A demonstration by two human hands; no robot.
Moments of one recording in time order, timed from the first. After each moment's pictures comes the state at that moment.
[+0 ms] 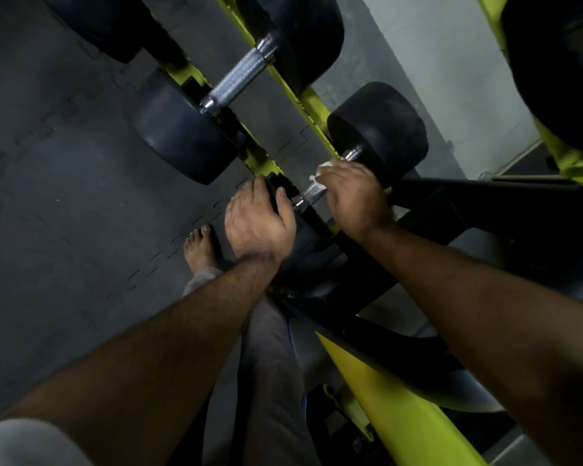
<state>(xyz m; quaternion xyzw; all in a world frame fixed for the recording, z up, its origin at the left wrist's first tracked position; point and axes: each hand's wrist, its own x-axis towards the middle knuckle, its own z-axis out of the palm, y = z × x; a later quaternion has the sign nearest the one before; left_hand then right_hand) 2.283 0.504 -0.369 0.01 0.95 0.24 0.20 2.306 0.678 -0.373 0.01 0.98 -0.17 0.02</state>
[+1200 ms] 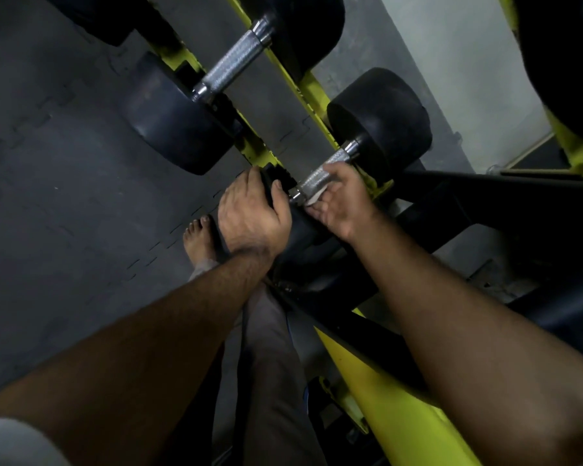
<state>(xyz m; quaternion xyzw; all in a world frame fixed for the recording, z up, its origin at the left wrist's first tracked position) 2.284 0.505 -0.372 0.01 0.96 0.23 0.18 2.290 0.654 -0.358 0.59 0.32 -0.72 0.18</state>
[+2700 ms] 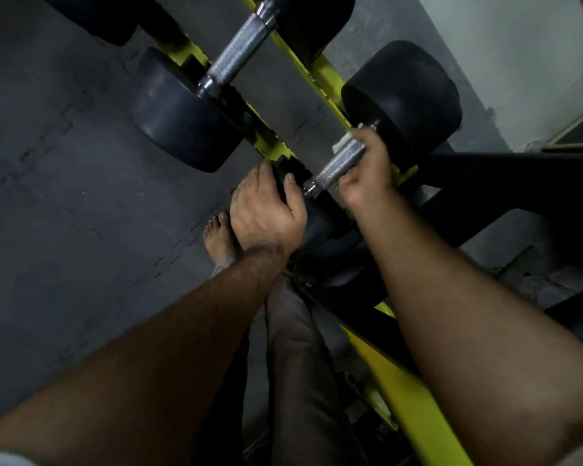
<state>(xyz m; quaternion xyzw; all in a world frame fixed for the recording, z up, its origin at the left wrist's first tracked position) 2.285 0.504 -0.377 0.01 0.96 0.23 0.18 2.267 0.660 -0.385 0.62 0.26 -0.74 0.00</state>
